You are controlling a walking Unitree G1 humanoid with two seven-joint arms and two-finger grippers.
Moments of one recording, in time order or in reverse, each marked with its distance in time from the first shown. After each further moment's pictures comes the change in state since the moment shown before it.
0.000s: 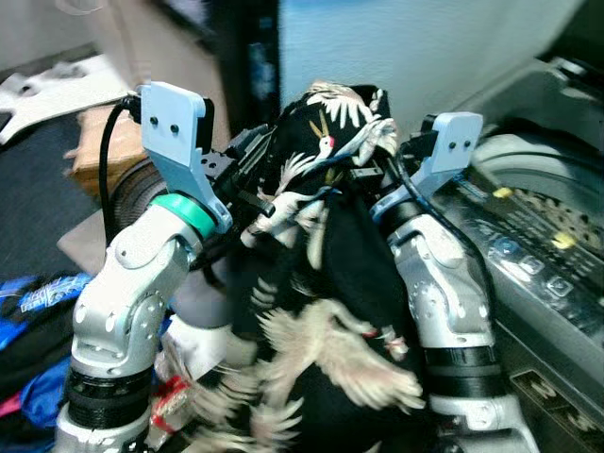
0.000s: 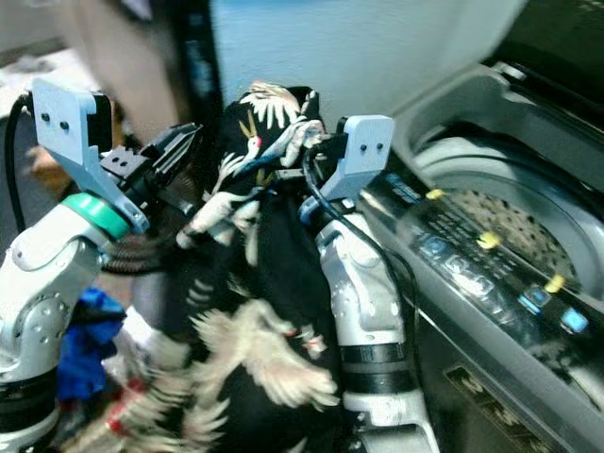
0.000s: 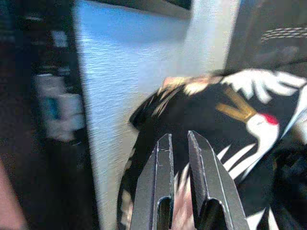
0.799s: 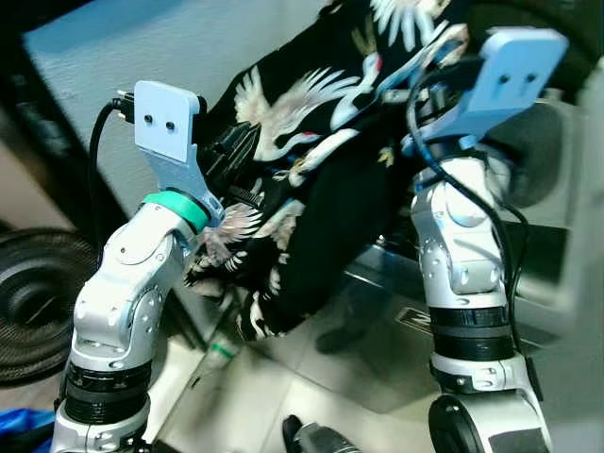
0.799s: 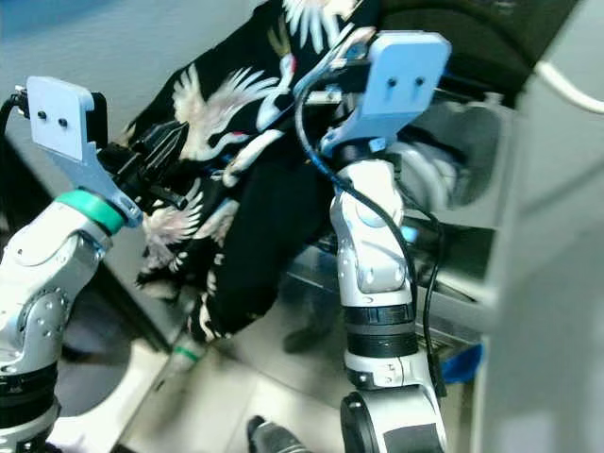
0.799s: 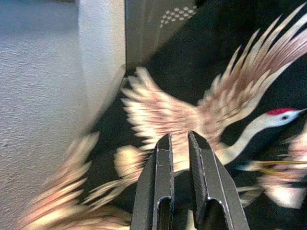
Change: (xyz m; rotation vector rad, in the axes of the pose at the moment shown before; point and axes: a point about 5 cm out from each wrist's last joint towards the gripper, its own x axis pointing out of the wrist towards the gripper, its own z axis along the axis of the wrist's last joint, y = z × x) left arm 0.000 0.014 -0.005 0.066 0.030 0.128; right arm 0.030 0.010 0.063 -0.200 -0.311 -0.141
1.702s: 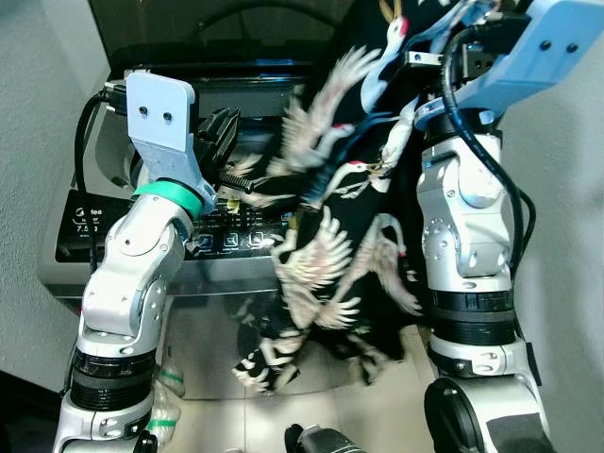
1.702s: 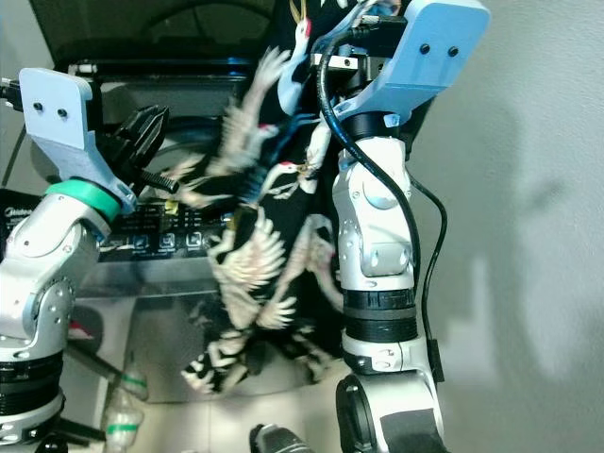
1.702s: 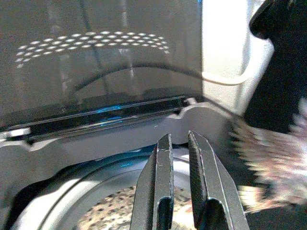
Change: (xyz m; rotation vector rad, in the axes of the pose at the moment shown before) left arm 0.007 0.010 0.001 0.069 -0.031 0.125; right arm 0.006 0.001 0.002 0.071 0.005 -0.034
